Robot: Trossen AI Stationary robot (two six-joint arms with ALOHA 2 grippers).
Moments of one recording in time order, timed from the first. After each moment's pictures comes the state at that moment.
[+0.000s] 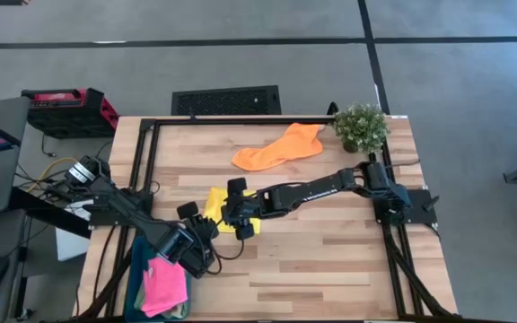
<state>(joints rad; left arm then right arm) -0.63 1.60 1.17 -1.04 -0.59 -0.92 0.15 2.18 1.68 -0.30 0.29 -0.35</state>
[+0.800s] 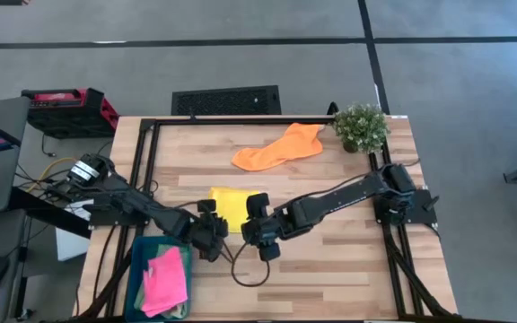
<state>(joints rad) -0.47 1.60 0.89 -0.55 -0.44 -0.41 0.32 2.00 1.68 -0.70 0.30 -0.13</state>
